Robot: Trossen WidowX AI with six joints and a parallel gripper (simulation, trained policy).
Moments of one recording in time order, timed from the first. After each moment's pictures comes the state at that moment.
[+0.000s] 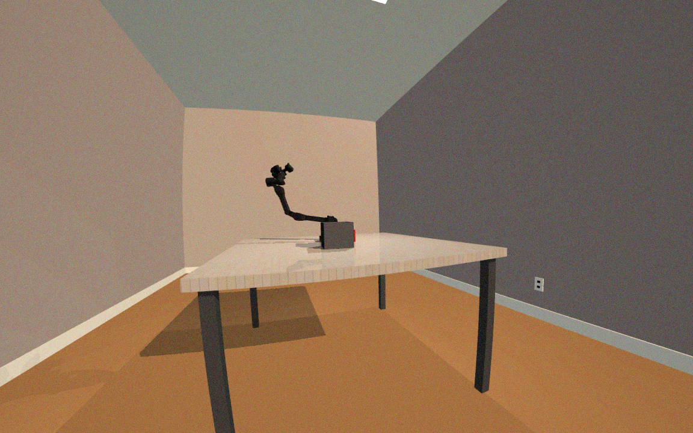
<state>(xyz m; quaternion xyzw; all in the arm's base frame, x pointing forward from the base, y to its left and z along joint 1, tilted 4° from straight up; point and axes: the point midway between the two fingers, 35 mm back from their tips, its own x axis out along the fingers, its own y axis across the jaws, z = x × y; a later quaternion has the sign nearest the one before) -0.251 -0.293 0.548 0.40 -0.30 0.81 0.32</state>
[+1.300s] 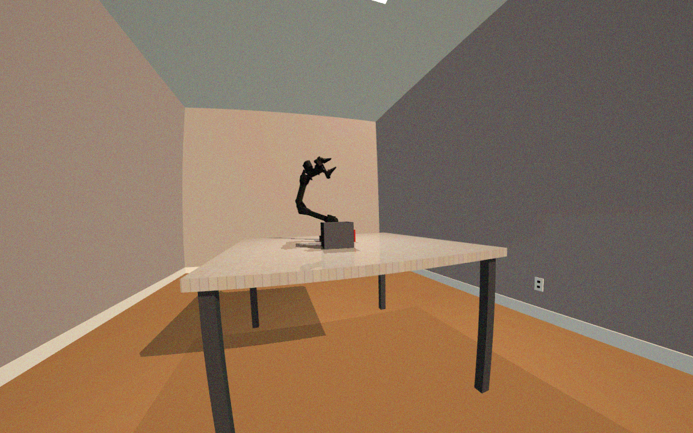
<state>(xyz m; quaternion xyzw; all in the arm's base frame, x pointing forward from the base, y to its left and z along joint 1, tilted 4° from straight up) -0.055 0.017 0.539 0.58 0.18 0.55 0.58</state>
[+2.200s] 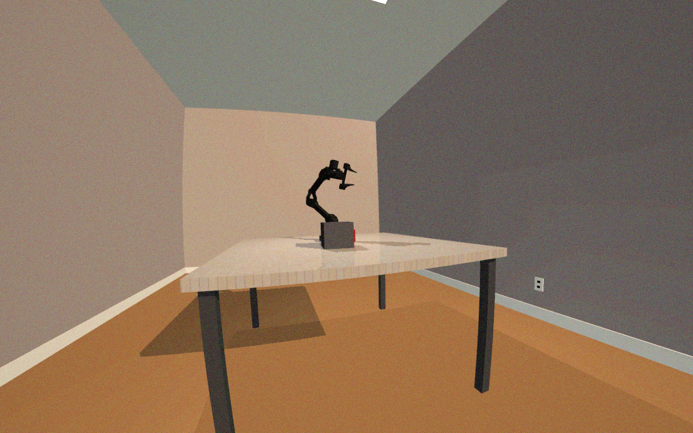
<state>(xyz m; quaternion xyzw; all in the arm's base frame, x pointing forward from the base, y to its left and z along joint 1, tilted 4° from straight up) 0.111 0.114 0.408 0.64 0.37 0.18 0.65</state>
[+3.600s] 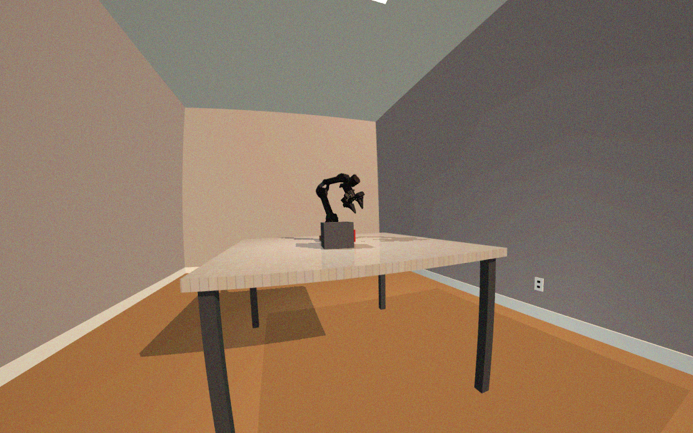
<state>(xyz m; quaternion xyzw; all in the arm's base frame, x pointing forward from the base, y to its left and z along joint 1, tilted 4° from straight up) 0.184 0.121 0.201 0.59 0.57 -0.26 0.51</state>
